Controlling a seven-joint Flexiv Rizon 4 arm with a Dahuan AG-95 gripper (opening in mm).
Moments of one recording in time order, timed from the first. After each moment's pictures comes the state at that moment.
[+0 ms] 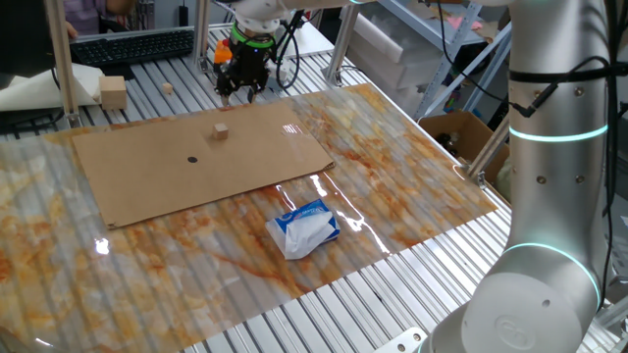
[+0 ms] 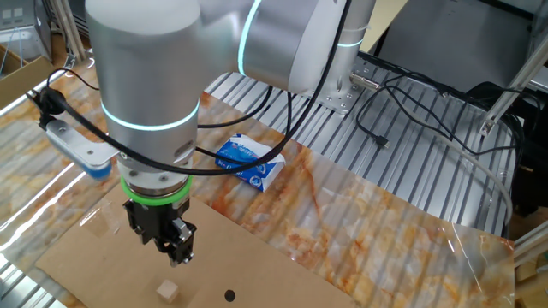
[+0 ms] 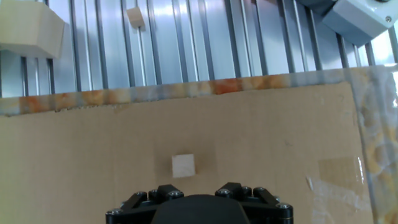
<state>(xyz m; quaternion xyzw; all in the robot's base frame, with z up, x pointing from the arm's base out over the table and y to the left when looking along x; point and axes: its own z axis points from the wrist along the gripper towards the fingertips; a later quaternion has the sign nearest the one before) 0.739 -0.009 0.130 0.05 1.00 0.01 0.09</state>
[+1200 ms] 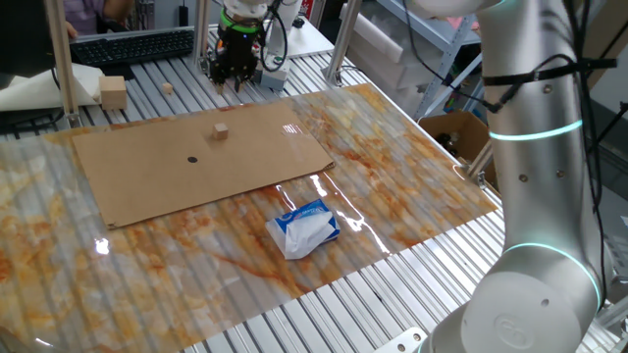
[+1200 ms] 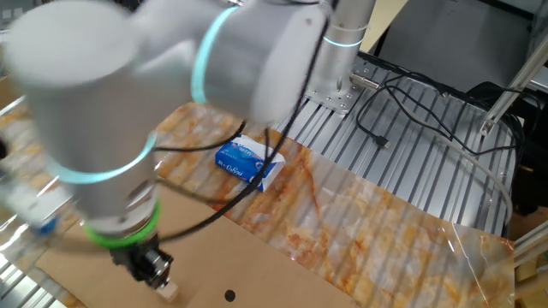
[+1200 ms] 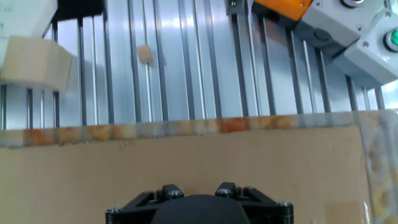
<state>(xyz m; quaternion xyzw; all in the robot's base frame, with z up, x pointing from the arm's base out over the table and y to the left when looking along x) 0.790 -0.005 0.130 0.04 1.00 0.02 0.00</state>
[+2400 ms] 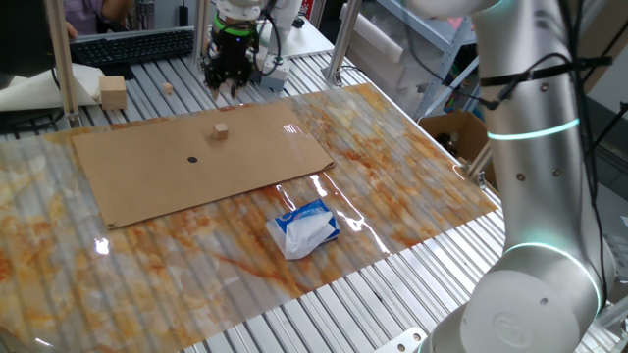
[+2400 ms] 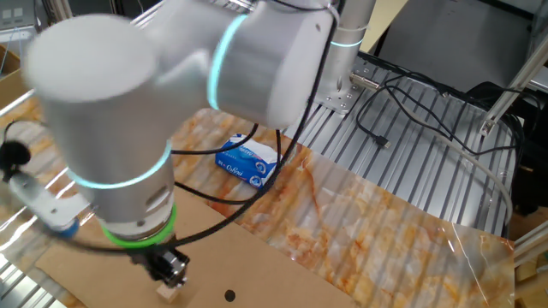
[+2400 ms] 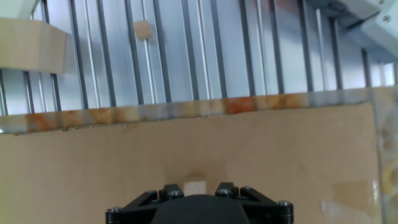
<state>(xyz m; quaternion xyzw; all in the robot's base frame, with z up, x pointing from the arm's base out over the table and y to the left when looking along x) 0.775 0.011 0.129 0.05 1.00 0.02 0.01</state>
